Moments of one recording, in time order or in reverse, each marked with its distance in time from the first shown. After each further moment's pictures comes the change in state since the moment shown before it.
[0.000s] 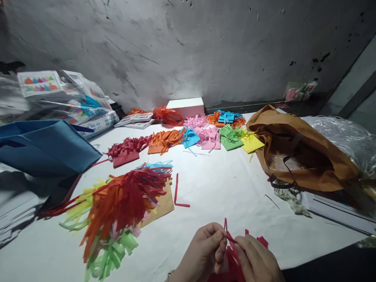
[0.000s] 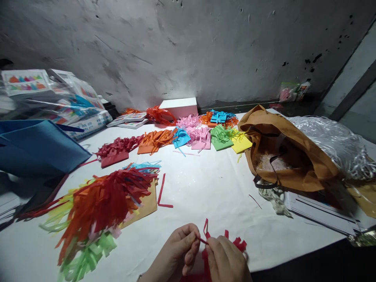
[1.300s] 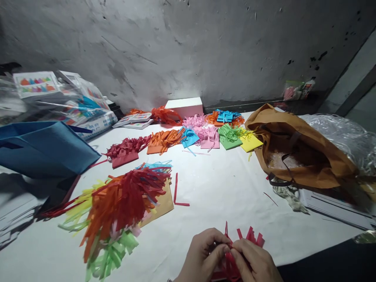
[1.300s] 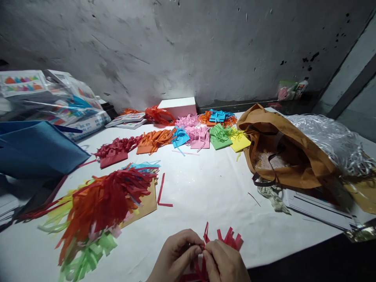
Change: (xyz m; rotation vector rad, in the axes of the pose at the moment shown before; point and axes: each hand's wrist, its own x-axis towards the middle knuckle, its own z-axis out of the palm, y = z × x) left_hand -0.016 0.003 -0.011 0.922 0.074 0.352; right_hand -0.013 0.002 0.010 0.374 -0.193 0.161
